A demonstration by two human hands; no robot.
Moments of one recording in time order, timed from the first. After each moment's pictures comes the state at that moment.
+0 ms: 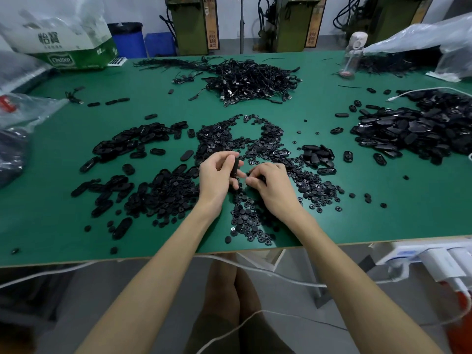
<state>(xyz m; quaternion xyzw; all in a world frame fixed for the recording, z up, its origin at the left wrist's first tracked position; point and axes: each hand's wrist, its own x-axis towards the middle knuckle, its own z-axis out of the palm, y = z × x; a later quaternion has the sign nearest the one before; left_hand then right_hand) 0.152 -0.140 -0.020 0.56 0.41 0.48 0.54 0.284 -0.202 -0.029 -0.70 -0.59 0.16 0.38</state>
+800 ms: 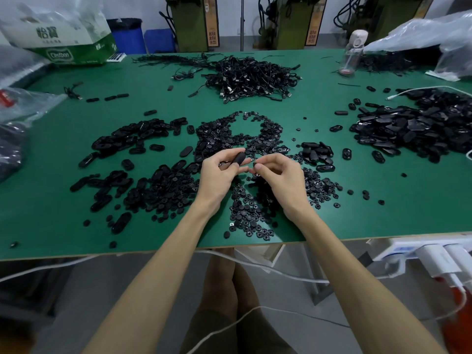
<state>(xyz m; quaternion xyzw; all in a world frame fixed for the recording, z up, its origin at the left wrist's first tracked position) 0.149 -0.140 -0.028 0.61 0.34 0.47 0.54 0.293 -0.217 -0.029 -0.62 -0.48 0.23 0.57</state>
